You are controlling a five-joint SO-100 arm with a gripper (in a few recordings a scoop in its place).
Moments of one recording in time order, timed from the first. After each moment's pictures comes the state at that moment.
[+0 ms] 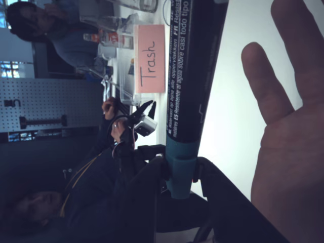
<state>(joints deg) -63.3 97.3 60.6 57.8 -13.7</state>
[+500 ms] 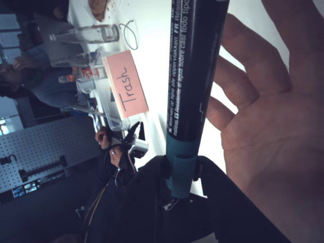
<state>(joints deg) -56.5 92.9 49.3 74.8 -3.4</state>
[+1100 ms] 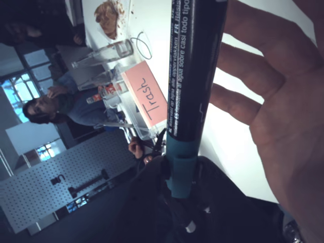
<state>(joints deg) -56.2 92.5 51.4 68.5 9.3</state>
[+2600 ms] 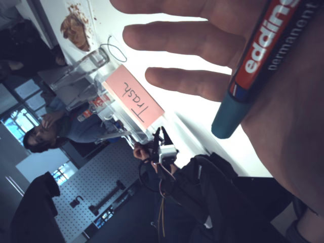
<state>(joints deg) -60.2 90.8 57.8 65.3 24.2</state>
